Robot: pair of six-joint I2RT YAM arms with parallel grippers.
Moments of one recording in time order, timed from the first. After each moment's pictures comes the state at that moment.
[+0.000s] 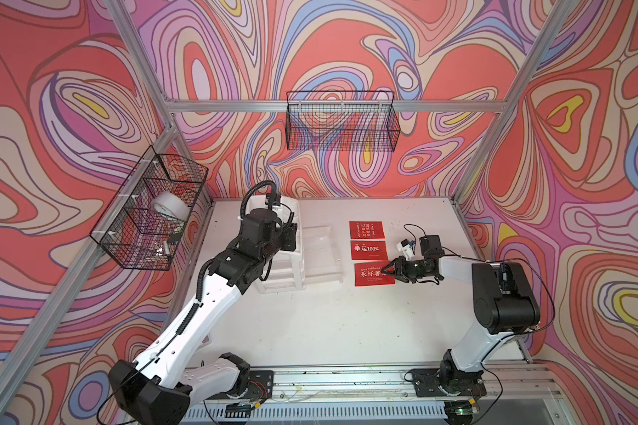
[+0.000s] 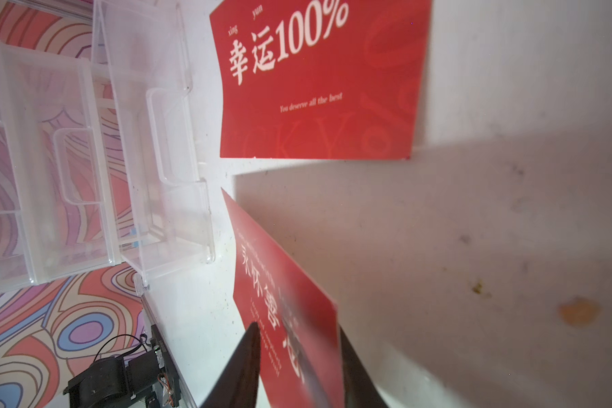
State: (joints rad) left arm -0.46 1.16 1.20 -0.50 -0.13 -0.28; right arm 0.01 1.75 0.87 -0.25 -0.77 0.30
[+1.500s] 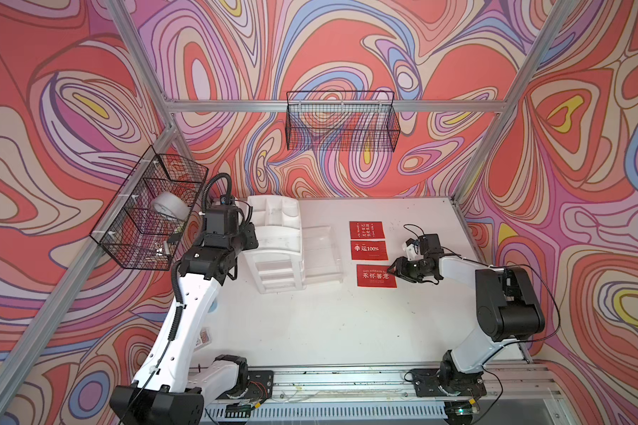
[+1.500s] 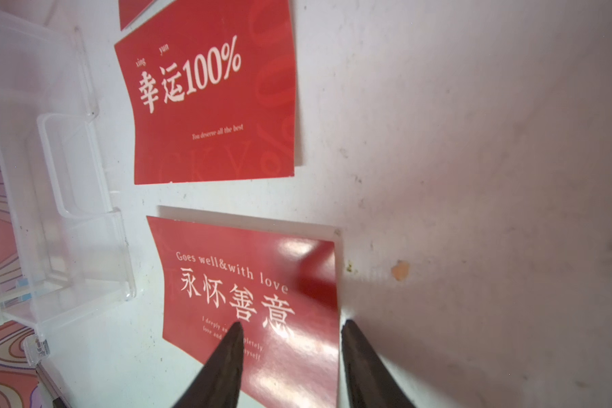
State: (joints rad) left arm -0.12 1.14 1.26 -0.74 -0.13 -0.27; right arm 0.04 1.69 0.87 -0.31 -0.47 0.30
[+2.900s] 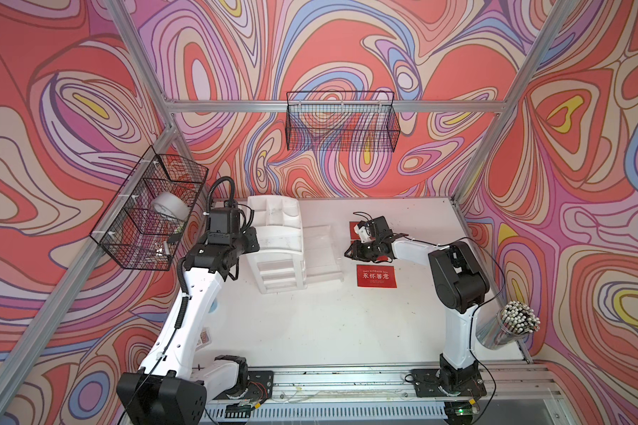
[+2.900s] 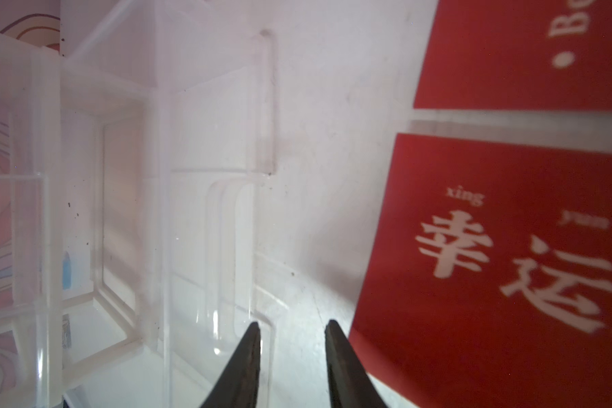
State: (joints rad) left arm -0.10 1.18 1.22 -0.75 -0.07 -0.27; right arm 0.39 2.06 1.33 -0.21 -0.47 0.42
